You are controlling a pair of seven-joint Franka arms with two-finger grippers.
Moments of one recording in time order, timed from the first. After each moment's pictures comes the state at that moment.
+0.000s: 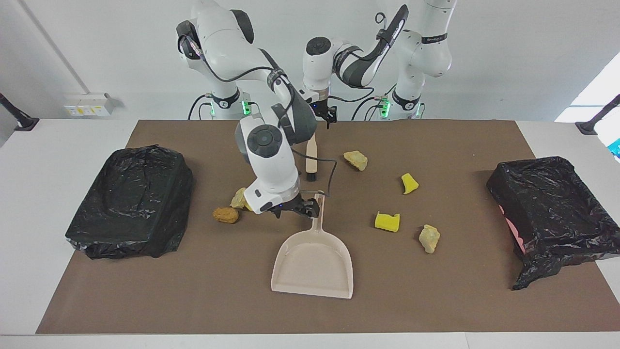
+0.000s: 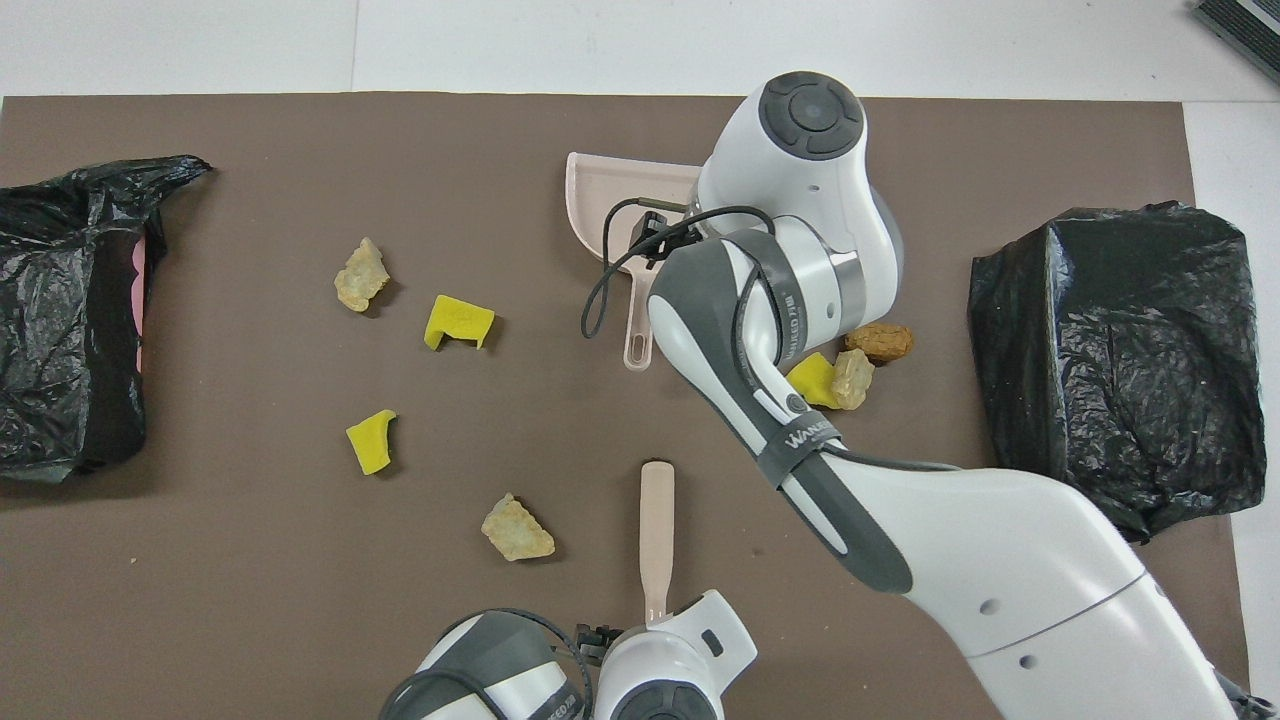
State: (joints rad) left arm -1.02 -0.04 -0.05 -2.30 -0.08 2.22 -0.75; right arm 0.41 0.69 0.03 -1.18 0.11 1.92 0.60
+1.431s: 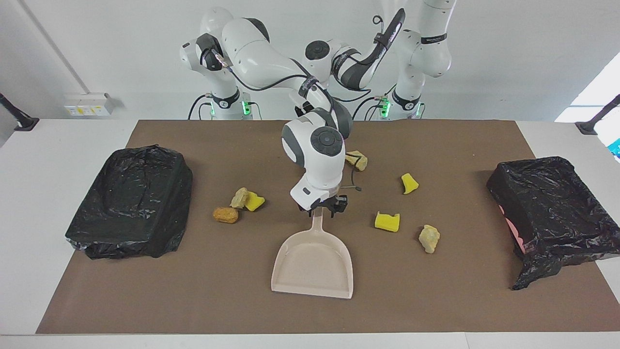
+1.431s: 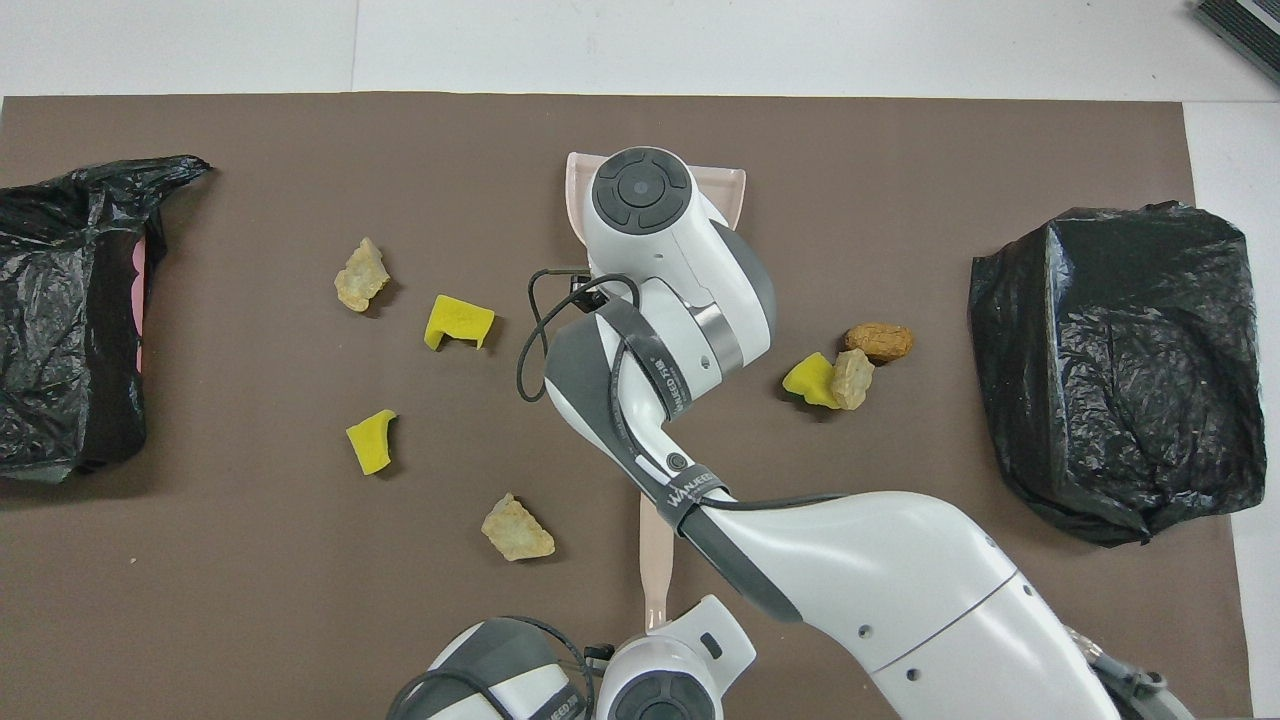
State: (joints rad) left arm -1.03 -0.03 -0.04 -2.31 -0.16 2.22 -0.76; right arm 0.52 0.76 0.04 -1.13 -0.02 1.87 0.62
